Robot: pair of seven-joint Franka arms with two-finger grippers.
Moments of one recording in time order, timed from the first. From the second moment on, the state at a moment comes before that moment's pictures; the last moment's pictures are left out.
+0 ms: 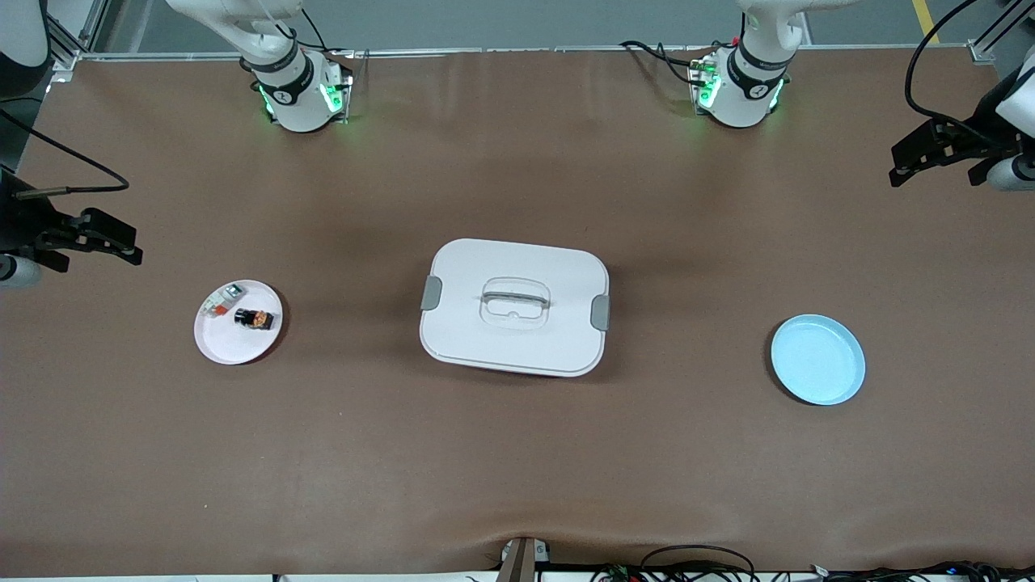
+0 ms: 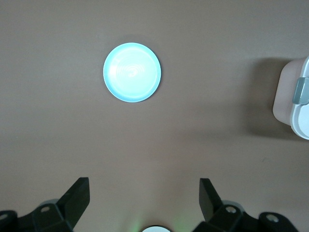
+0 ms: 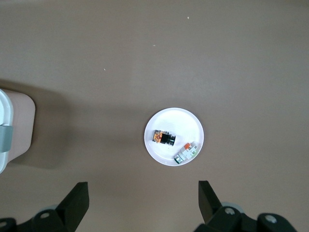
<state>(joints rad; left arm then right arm) 0.08 -0.07 -0.14 -1.55 0.02 1.47 -0.04 -0.04 0.14 0.05 -1.41 0.00 1.57 -0.09</state>
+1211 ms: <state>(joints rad) 0.08 -0.07 -0.15 -1.55 0.02 1.46 -0.04 -0.03 0.15 0.02 -1.36 0.00 1.59 -0.09</state>
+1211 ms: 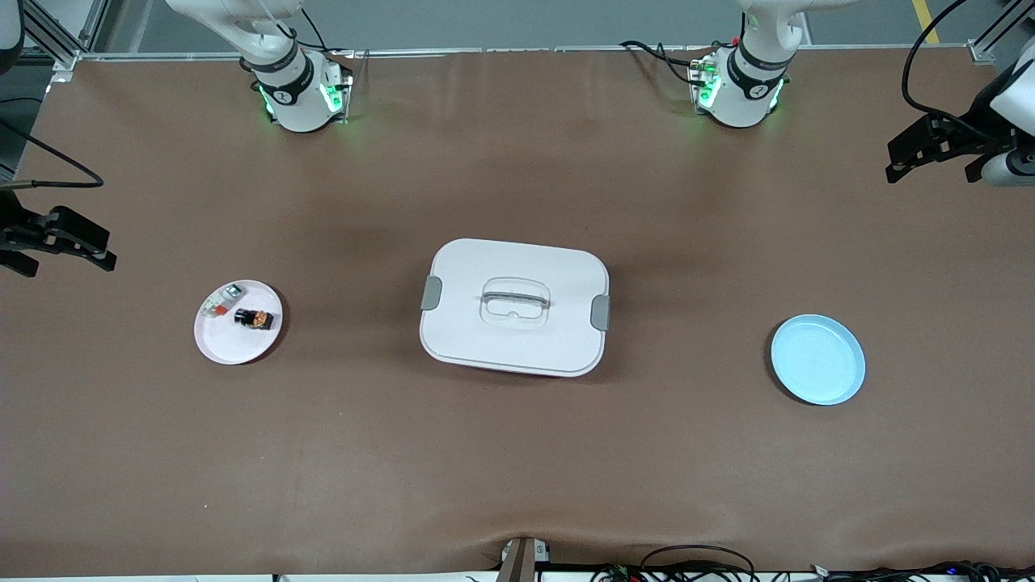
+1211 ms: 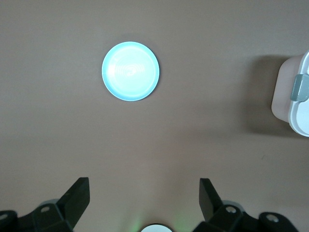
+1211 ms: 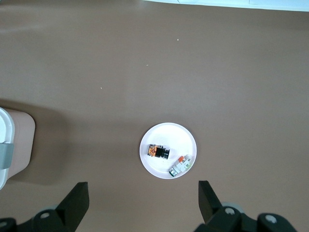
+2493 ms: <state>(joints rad) 0.08 -0.08 -0.15 -1.55 0.02 1.46 -0.04 -0.03 0.04 0.02 -1.52 0.00 1.63 -0.05</state>
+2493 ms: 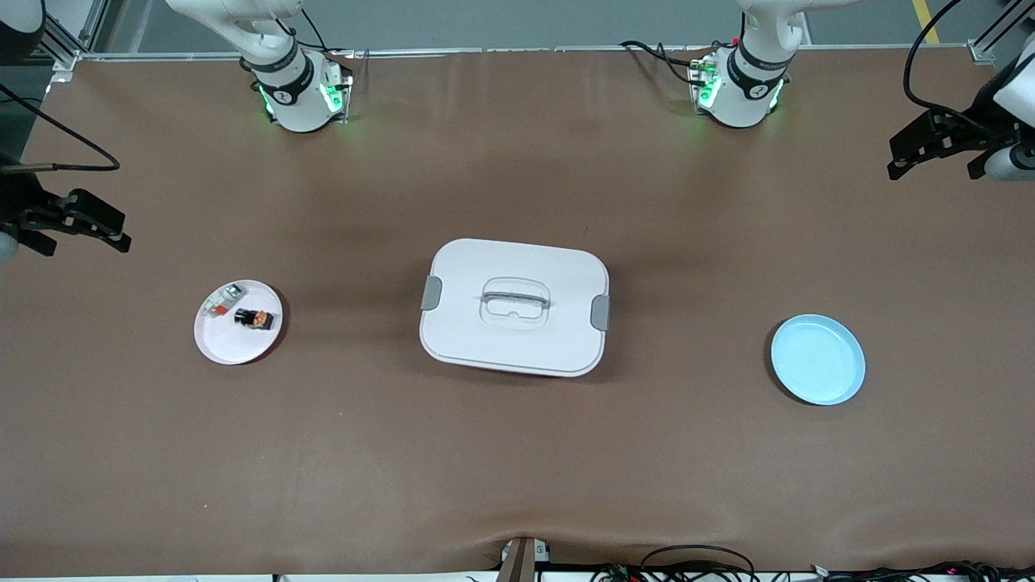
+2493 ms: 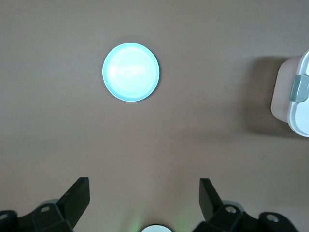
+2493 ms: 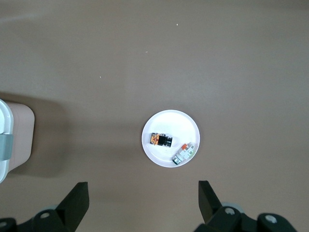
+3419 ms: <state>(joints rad) 0.08 -0.10 -0.15 -1.55 0.02 1.45 -0.02 -0.04 0.02 0.02 -1.54 0.00 1.62 -0.05</state>
